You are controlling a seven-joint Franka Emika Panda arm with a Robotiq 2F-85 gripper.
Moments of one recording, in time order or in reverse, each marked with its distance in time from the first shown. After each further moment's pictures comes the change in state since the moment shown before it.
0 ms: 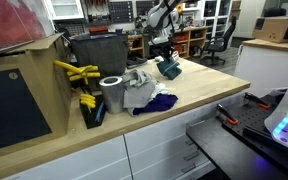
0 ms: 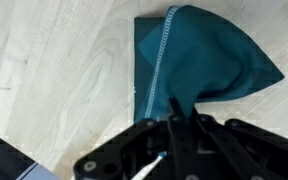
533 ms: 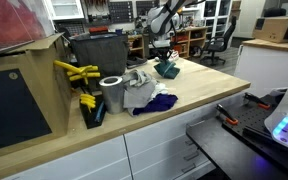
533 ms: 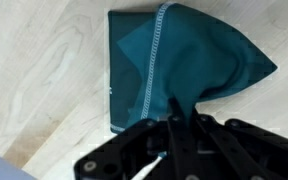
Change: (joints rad) arm 0.013 -0.019 0.002 -0.102 -0.051 0.231 -0.094
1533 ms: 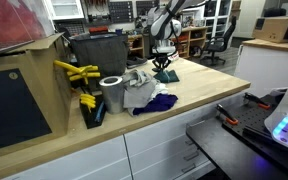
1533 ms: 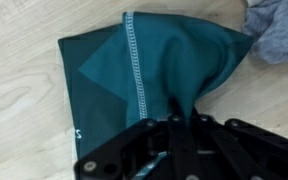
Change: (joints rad) arm -0.078 -0.023 0.128 -0.155 0.217 0.104 -0.478
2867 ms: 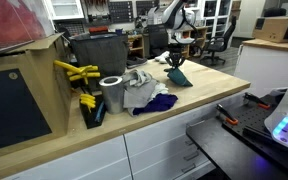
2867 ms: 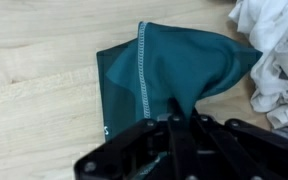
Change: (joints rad) arm -0.095 -0.195 0.009 -0.208 0.150 -0.276 -0.414
